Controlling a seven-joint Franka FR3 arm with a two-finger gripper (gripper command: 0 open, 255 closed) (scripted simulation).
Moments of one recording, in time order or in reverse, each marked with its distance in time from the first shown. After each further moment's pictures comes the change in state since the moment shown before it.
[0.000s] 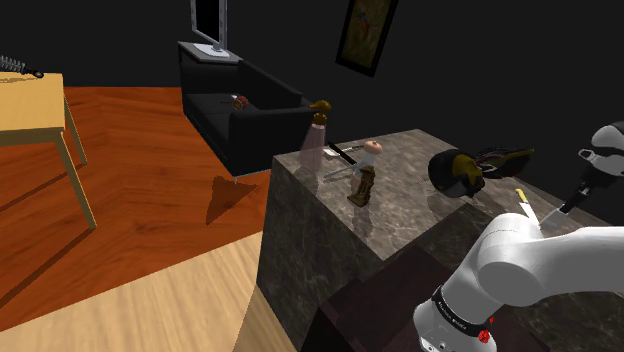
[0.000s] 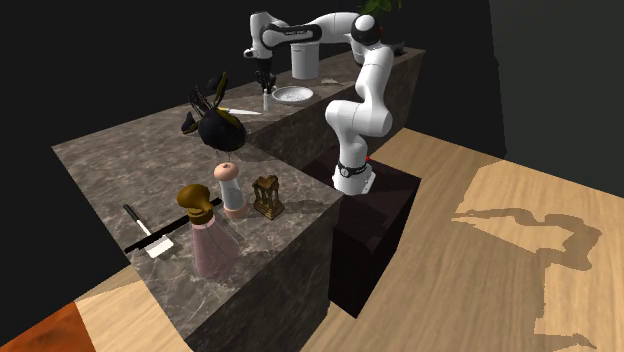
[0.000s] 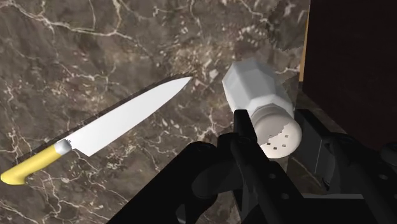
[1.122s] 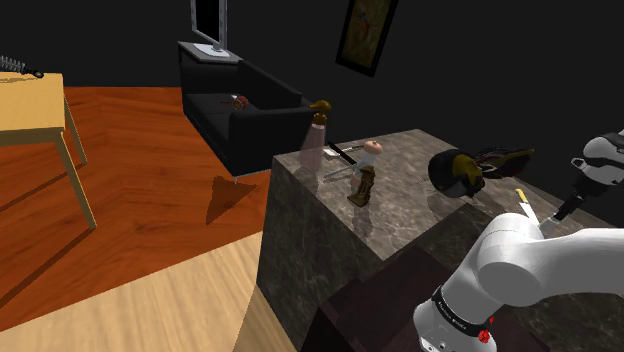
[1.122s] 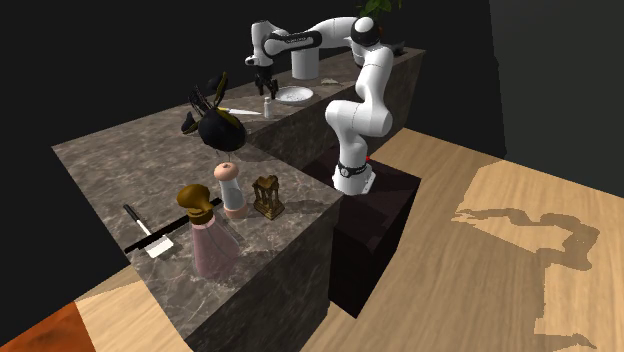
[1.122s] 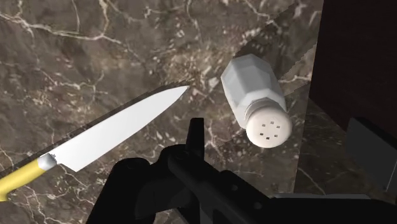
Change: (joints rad) arm 0.002 -0.024 -0.045 -0.051 -0.039 0.059 0.018
